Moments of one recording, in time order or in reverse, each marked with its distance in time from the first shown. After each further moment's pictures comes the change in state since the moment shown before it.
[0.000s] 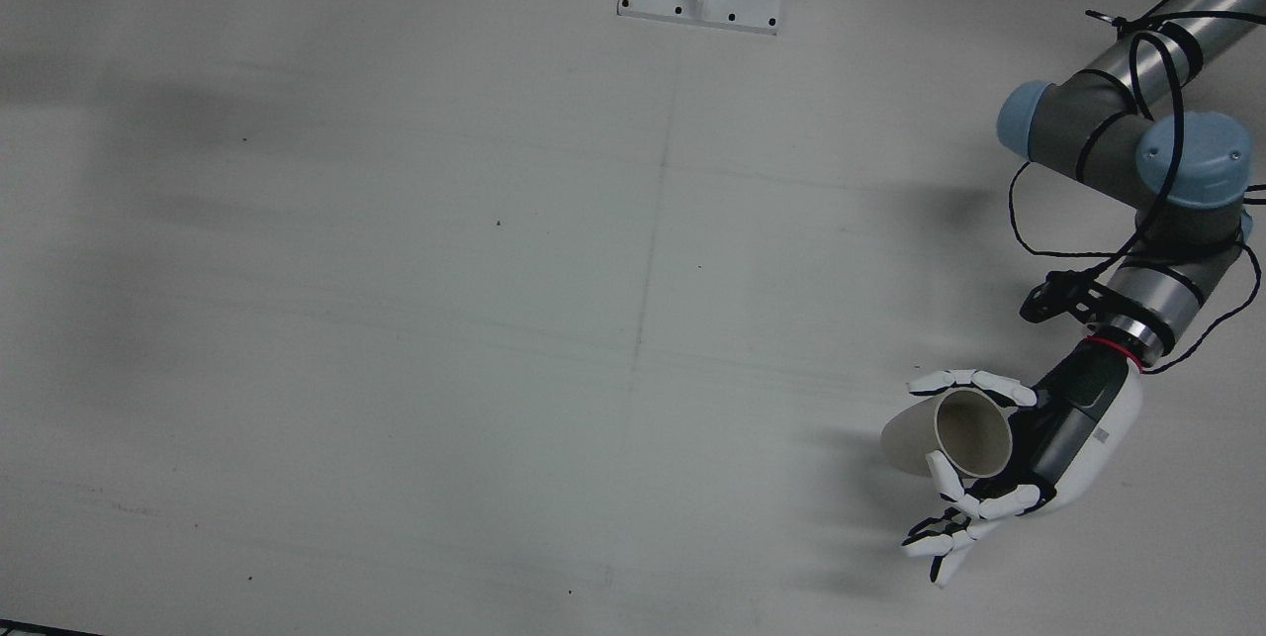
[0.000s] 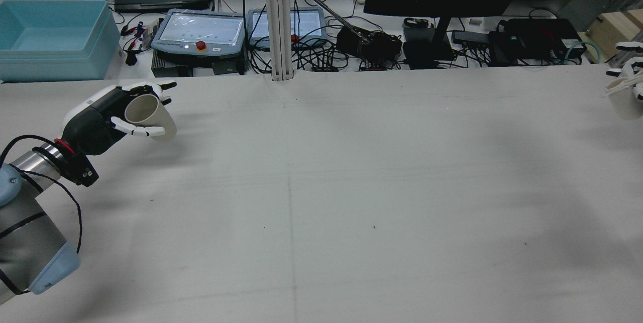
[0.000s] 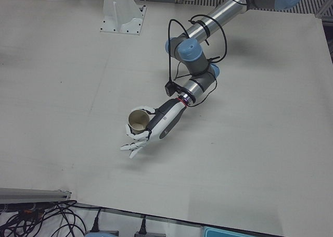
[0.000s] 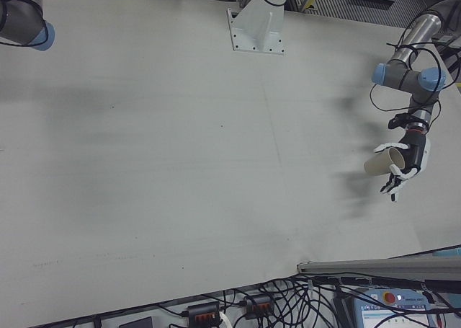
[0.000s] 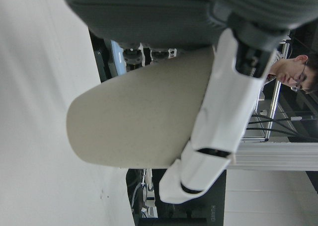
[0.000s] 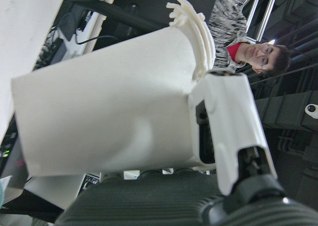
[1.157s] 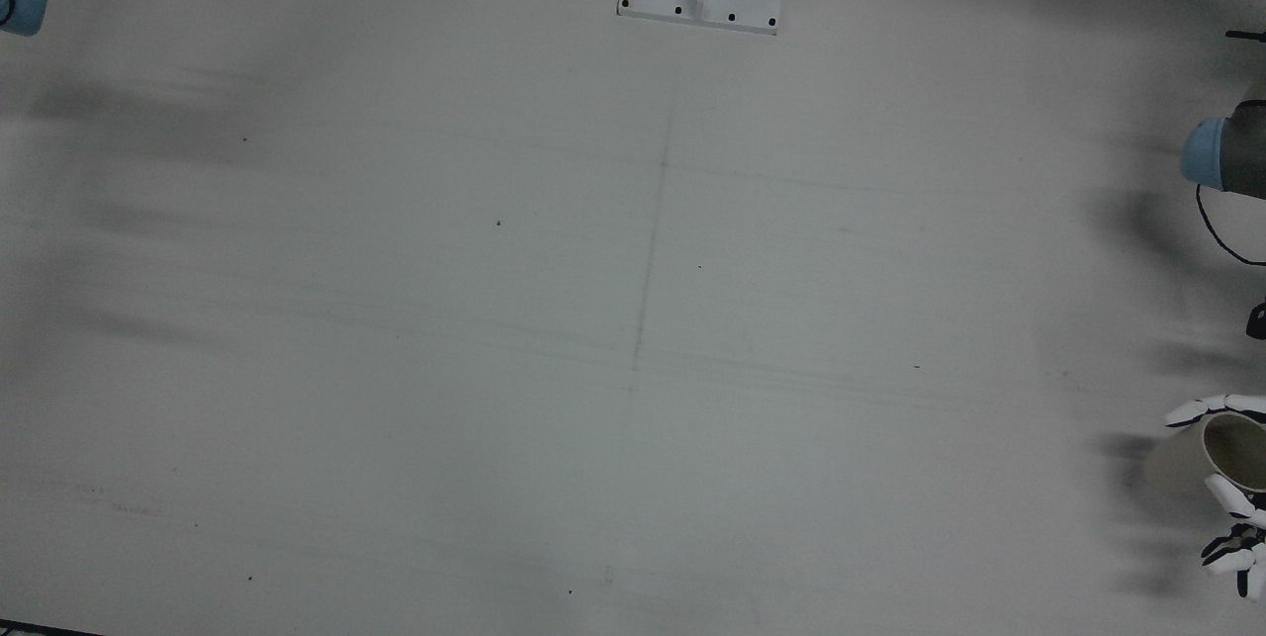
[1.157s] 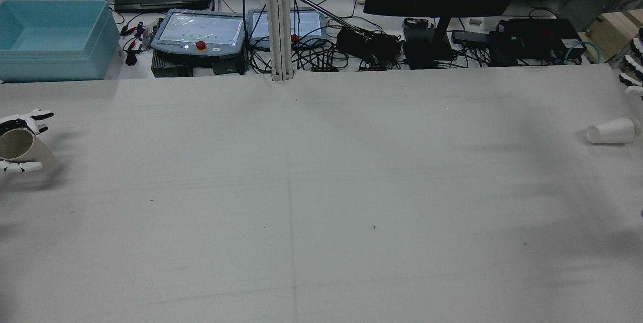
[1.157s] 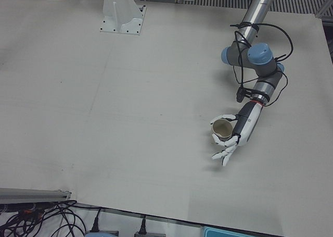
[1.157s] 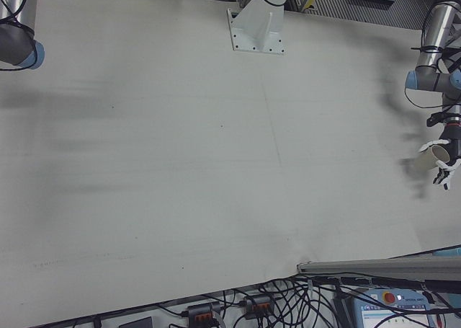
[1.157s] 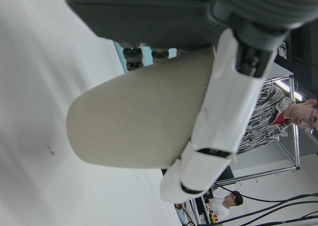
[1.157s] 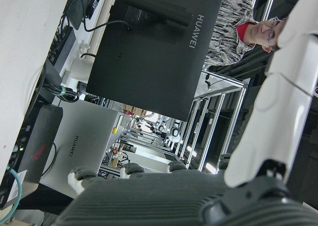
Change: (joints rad) left arm -0.164 0.309 0.141 -0.313 0.045 0.154; right arm -0.013 0.085 -0.193 0.080 0.044 0.053
